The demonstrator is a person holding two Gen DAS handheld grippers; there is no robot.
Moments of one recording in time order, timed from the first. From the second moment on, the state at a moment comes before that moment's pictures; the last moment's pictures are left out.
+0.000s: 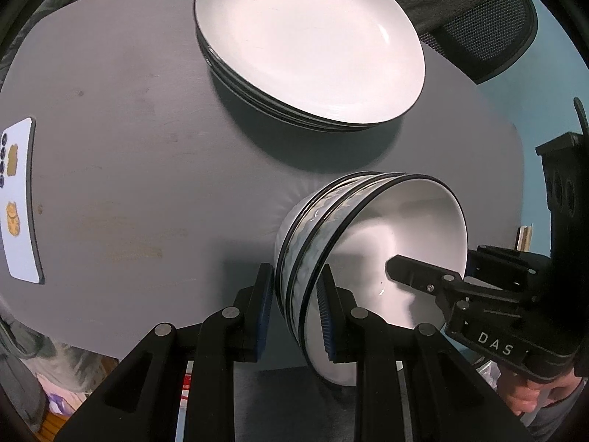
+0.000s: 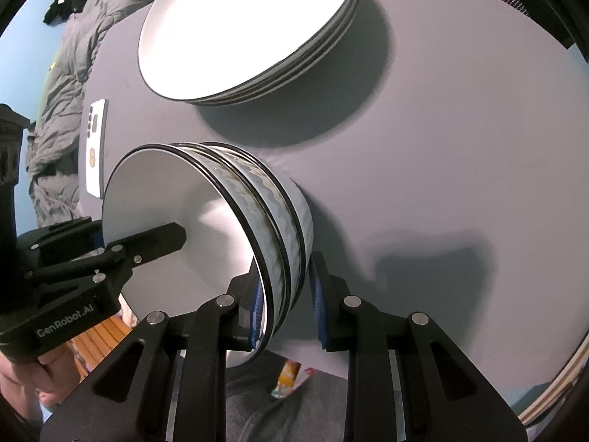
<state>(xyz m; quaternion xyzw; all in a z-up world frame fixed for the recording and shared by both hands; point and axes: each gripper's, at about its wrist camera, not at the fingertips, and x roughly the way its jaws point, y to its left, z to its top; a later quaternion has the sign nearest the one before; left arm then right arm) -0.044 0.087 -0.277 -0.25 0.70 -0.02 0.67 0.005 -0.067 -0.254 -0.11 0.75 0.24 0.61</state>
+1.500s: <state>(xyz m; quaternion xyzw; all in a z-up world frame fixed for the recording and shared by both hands) -0.013 0.054 -0.297 -0.27 0.68 -0.07 0.68 -0.008 -0.073 -0.246 -0.05 0.72 0.18 0.67</state>
